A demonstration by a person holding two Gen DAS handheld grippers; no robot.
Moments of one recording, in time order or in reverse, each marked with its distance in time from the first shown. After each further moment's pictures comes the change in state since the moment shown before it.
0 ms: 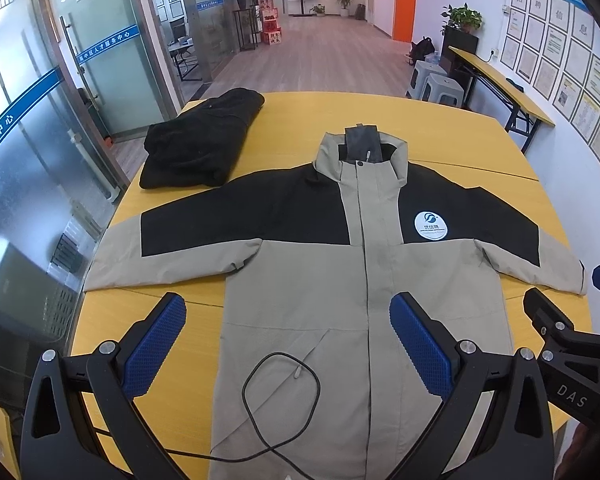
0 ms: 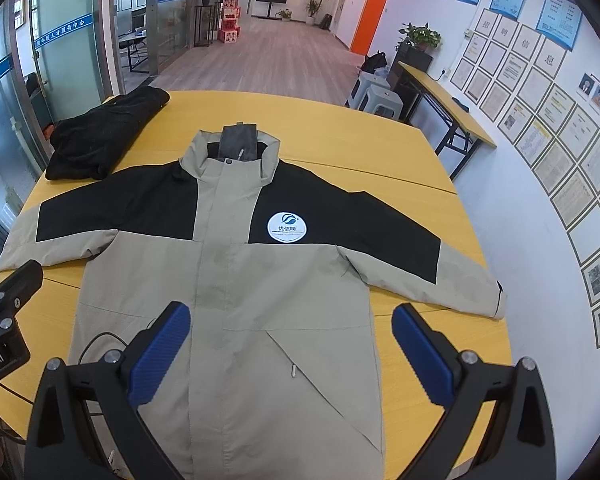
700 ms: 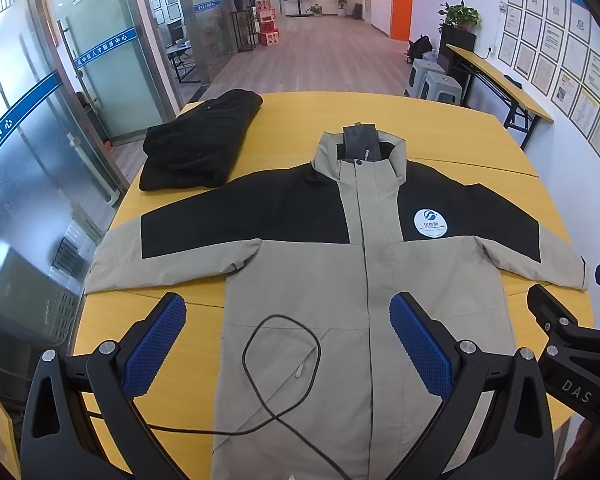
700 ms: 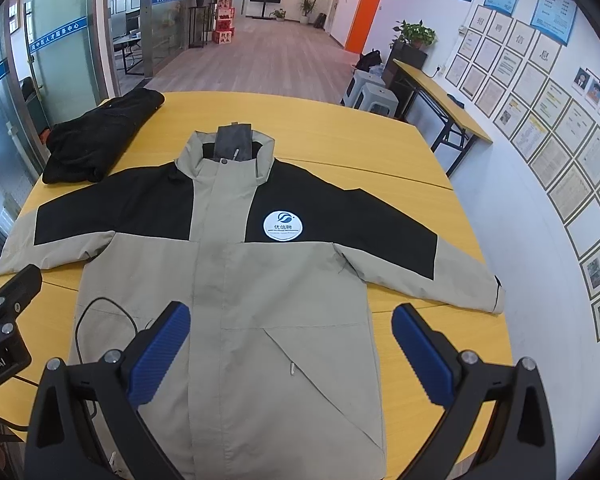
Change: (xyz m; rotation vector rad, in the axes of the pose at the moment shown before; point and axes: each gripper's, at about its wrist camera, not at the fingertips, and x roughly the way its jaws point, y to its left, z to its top) left arm -0.002 -0.005 -0.002 0.017 -0.001 0.002; right arm 0.000 -0.004 -0.004 0.018 0.003 -0.007
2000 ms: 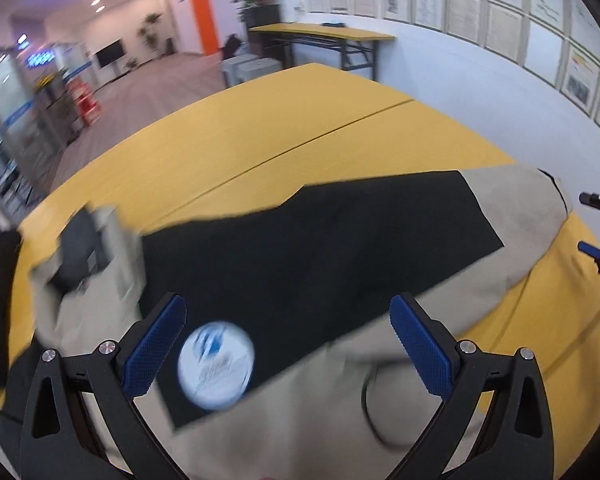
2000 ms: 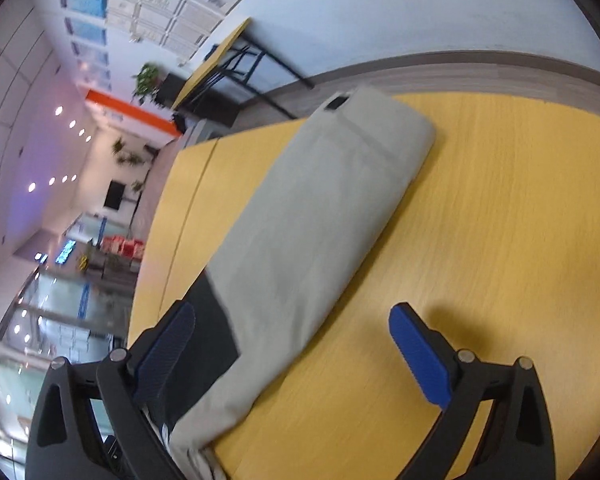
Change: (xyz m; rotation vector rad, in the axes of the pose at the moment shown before) left arm 0.244 -0.369 0.085 0.609 -0.123 -0.397; right arm 0.296 -0.515 -0.197 1.303 -0.170 0.294
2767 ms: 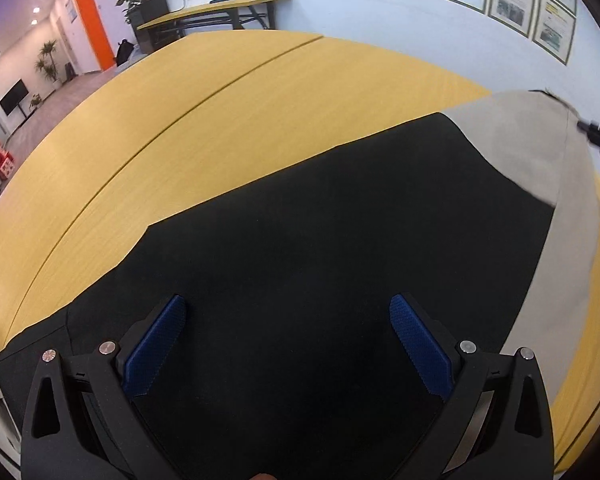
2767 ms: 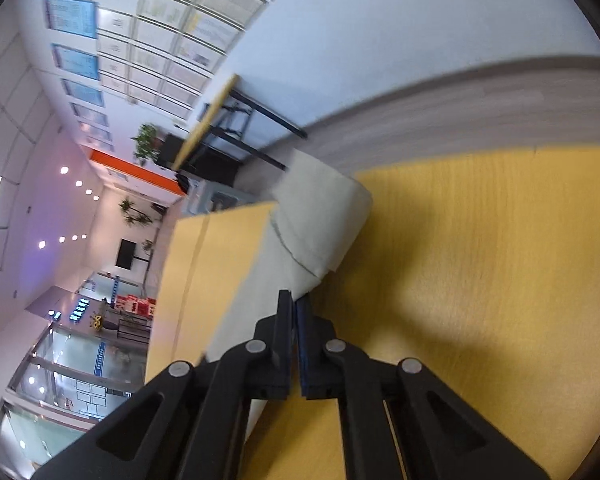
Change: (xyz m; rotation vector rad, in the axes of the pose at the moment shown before) left arm 0.127 -0.070 0.015 0.239 0.075 -0.234; right arm -0.029 -0.042 0.026 0.054 -0.210 0.084
